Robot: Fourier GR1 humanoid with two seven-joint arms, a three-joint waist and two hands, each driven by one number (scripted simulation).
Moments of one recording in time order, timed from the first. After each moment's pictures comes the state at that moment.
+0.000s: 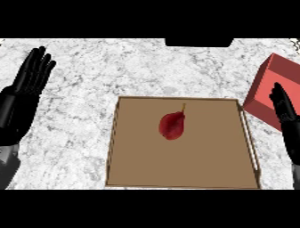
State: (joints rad) left arm -0.25 0.56 -0.23 -1.68 0.37 0.20 -0.14; right arm -0.04 -0.45 0.11 -1.50 -0.10 -0.20 -0.16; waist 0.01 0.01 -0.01
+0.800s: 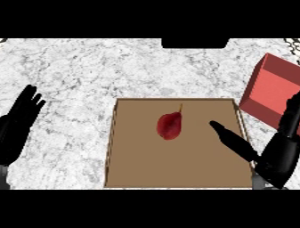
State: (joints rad) left arm -0.04 0.55 -0.15 -1.56 0.53 0.20 0.05; right arm 0.00 -0.18 0.24 -1.78 0.45 -0.89 0.09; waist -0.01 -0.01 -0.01
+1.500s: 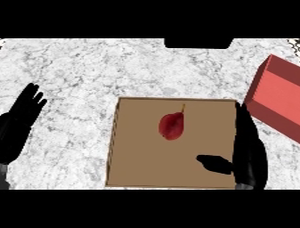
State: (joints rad) left arm -0.05 0.55 -0.15 -1.59 0.54 0.21 0.10; right arm 0.02 -0.18 0.40 -1.77 0.92 -0.35 0.77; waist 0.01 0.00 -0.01
